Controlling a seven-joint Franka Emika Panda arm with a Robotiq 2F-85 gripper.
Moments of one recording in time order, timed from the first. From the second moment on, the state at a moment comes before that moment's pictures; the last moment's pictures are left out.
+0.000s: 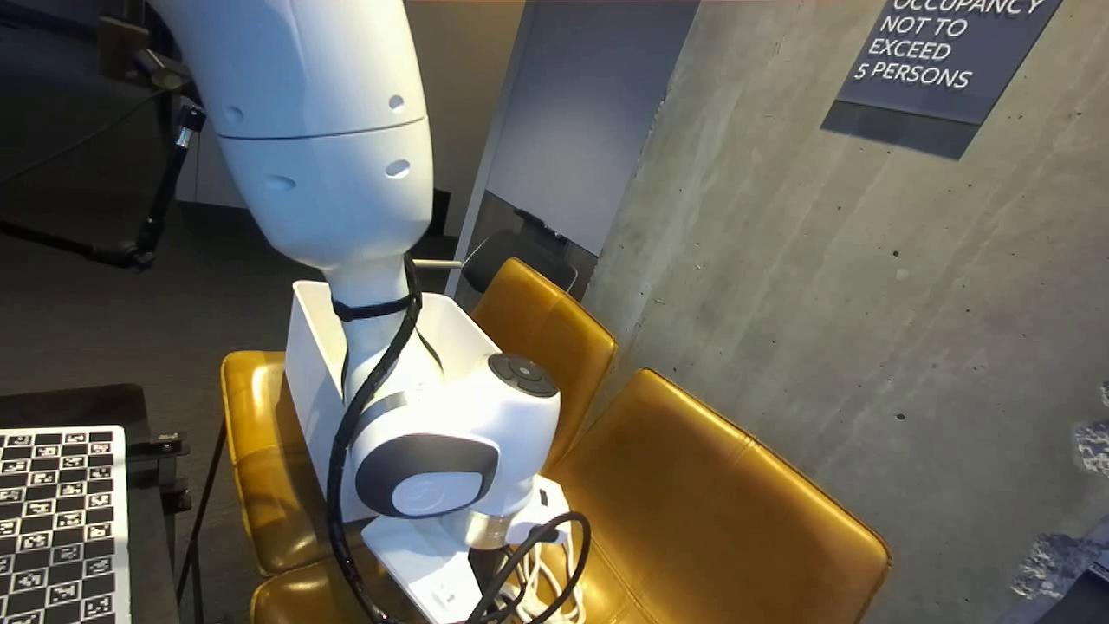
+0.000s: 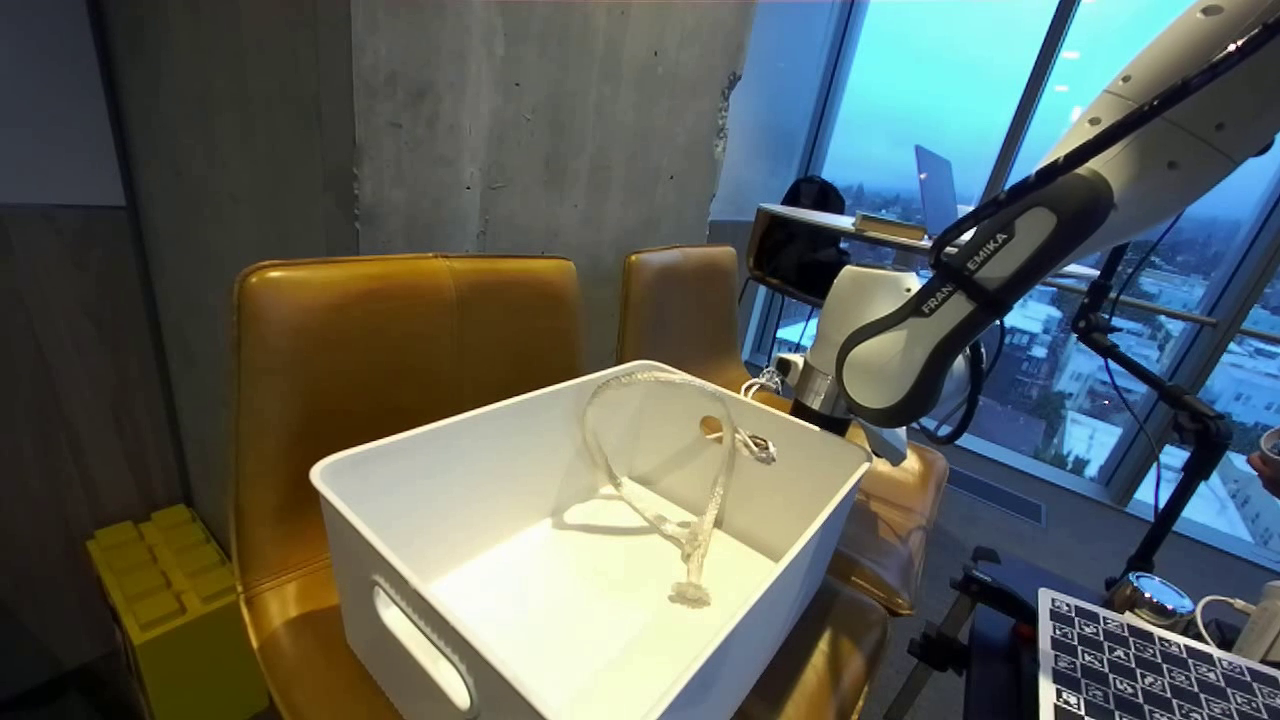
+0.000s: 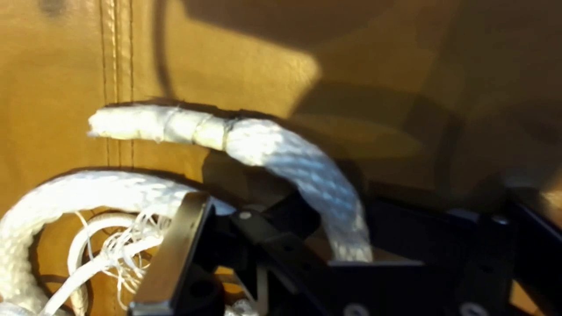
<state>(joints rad) -0.31 0.74 0.01 -2.00 -0.07 2.81 -0.46</state>
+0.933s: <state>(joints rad) -0.31 0.46 0.01 -2.03 -0.06 2.68 -0.44</state>
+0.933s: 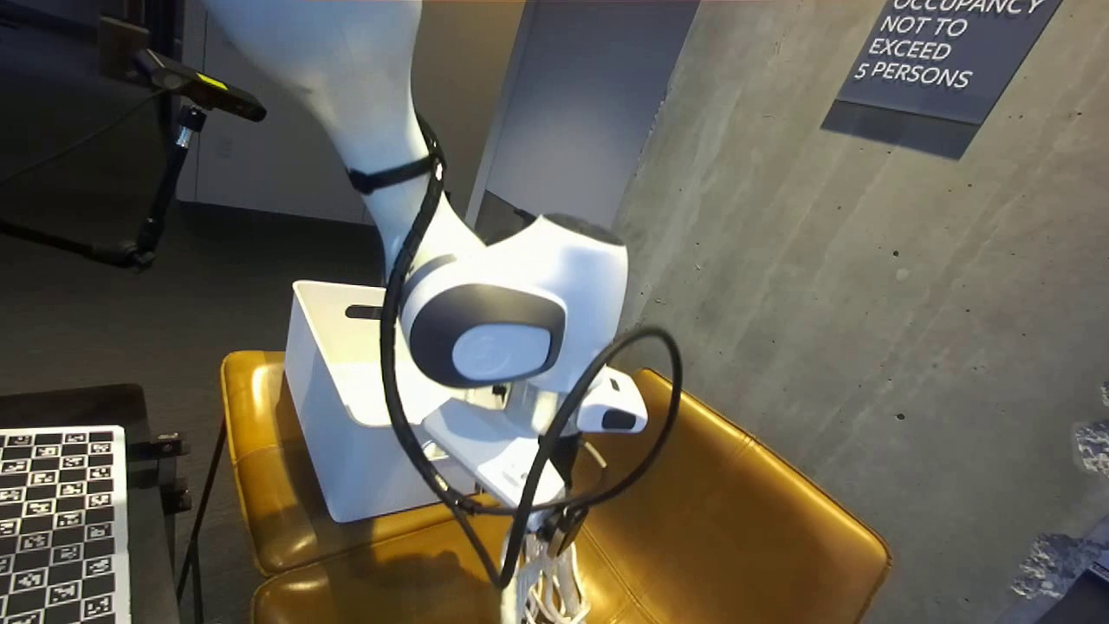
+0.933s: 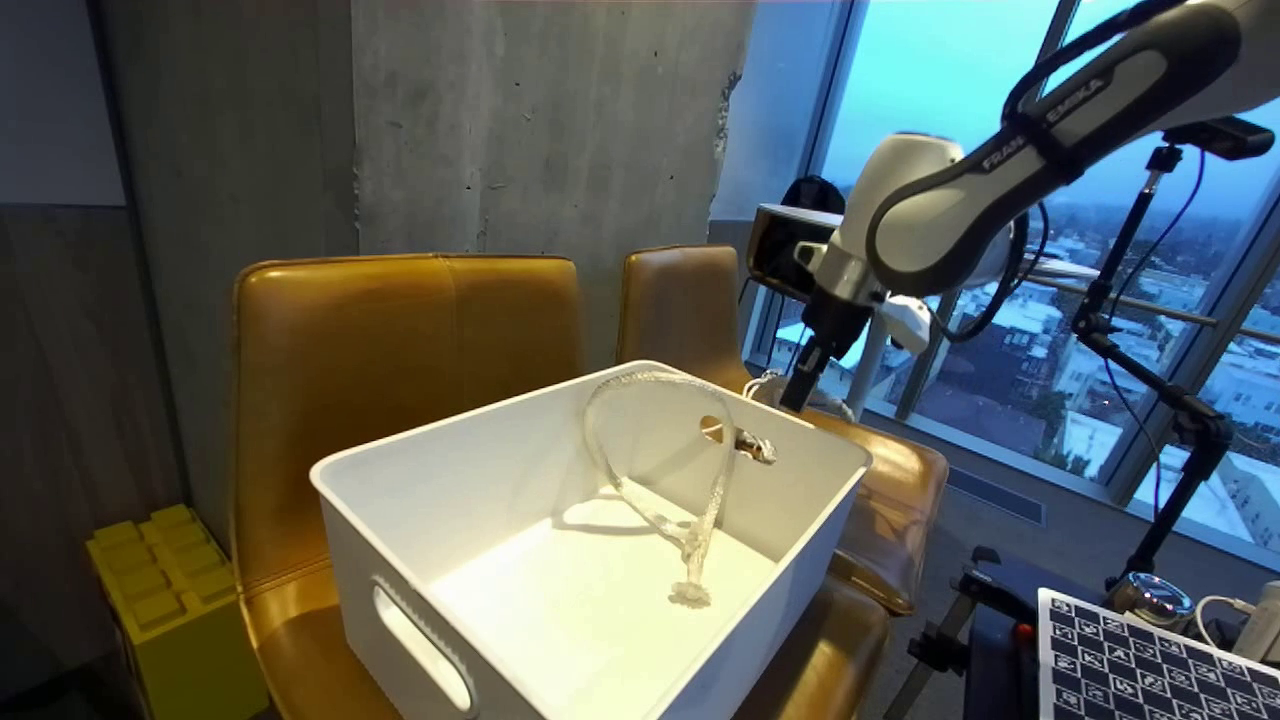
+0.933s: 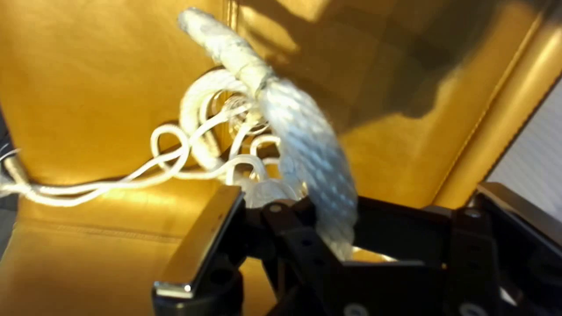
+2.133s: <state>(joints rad) -0.06 -0.12 0.02 -1.72 0.03 2.22 -0.34</state>
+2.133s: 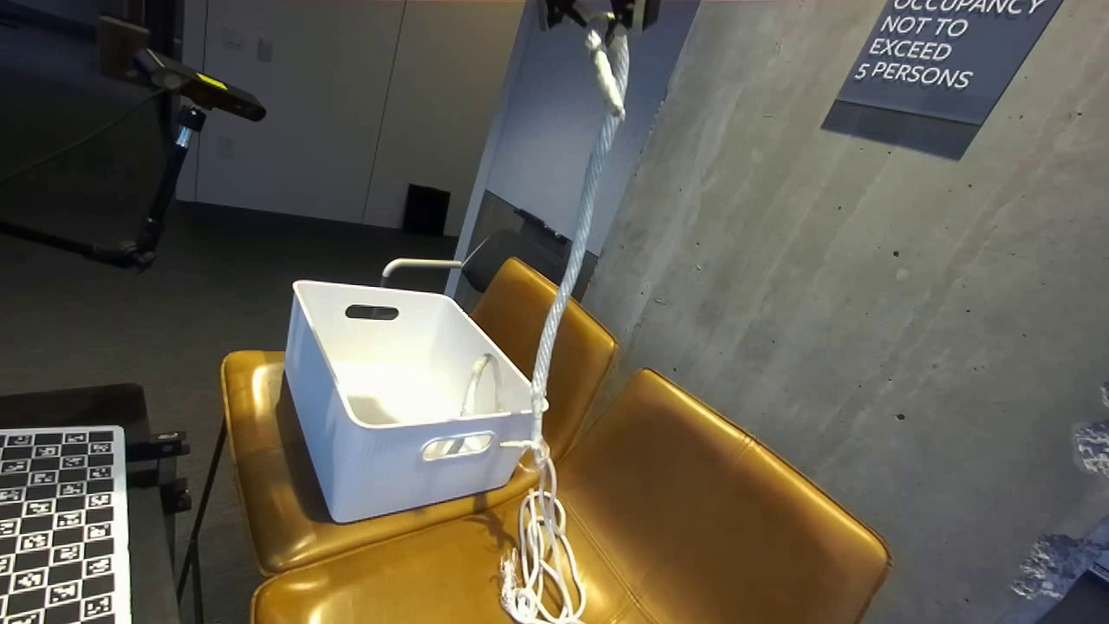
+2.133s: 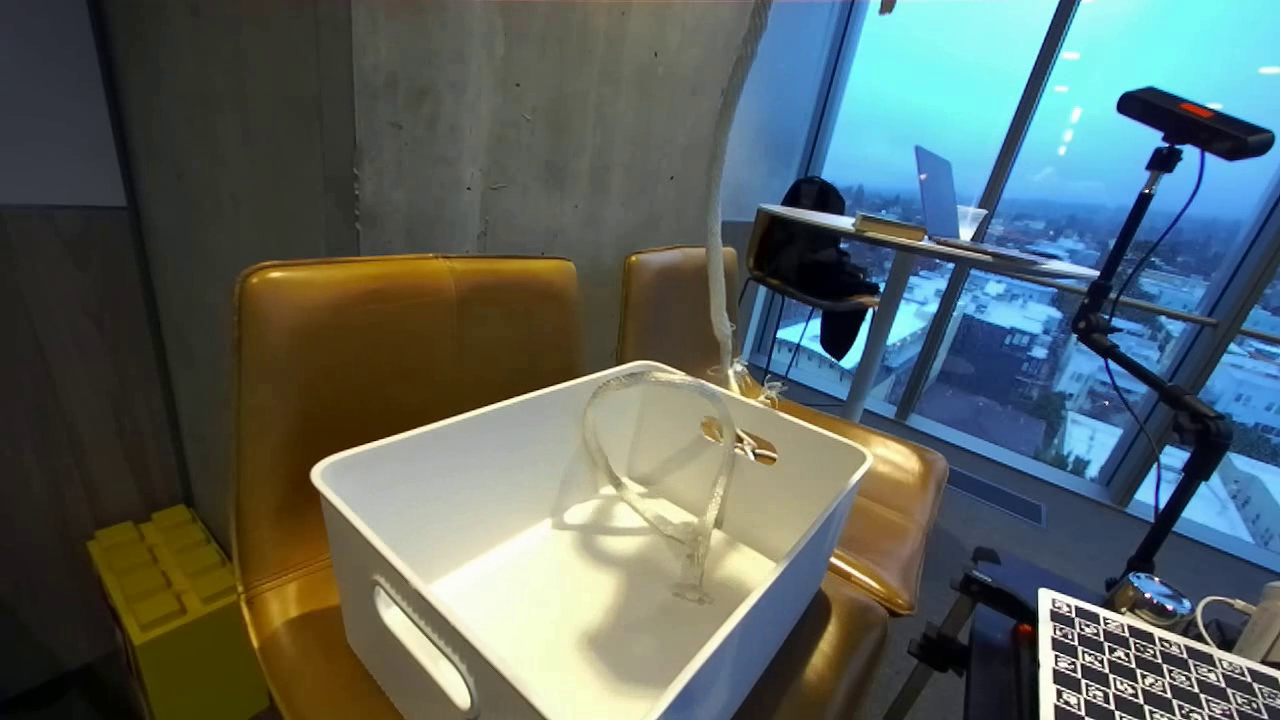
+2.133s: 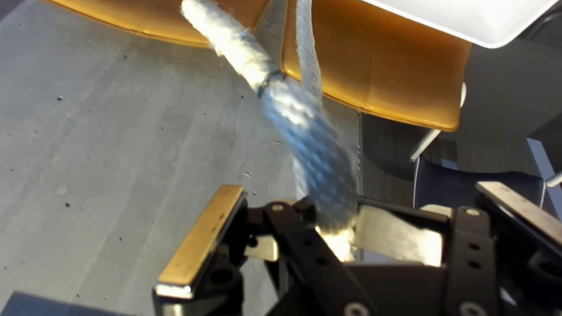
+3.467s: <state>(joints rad) 0.02 -0.02 0.03 -1.58 -0.04 2.17 -0.24</state>
